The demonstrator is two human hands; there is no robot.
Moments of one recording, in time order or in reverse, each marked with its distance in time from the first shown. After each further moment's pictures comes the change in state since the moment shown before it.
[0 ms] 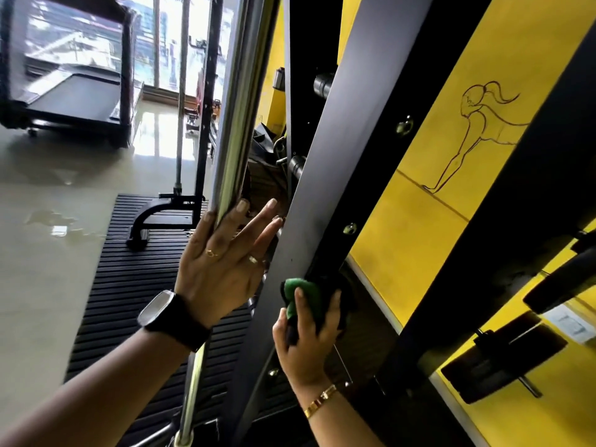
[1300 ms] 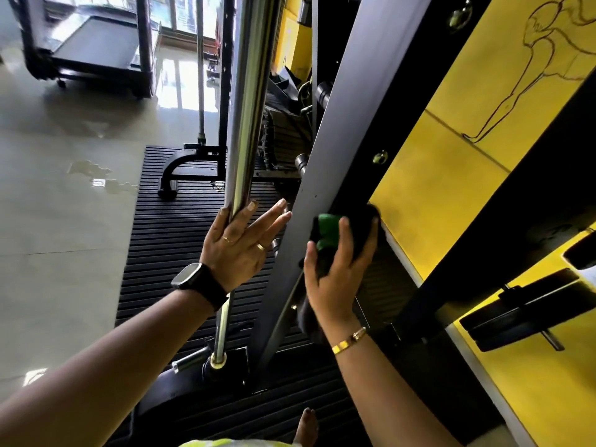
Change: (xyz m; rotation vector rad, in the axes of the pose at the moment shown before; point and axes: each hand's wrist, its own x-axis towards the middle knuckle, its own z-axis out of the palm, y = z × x) left_hand -0.099 0.016 0.022 0.013 -0.023 0.095; right_hand 0.014 -0.008 -0.018 0.172 -0.086 0.184
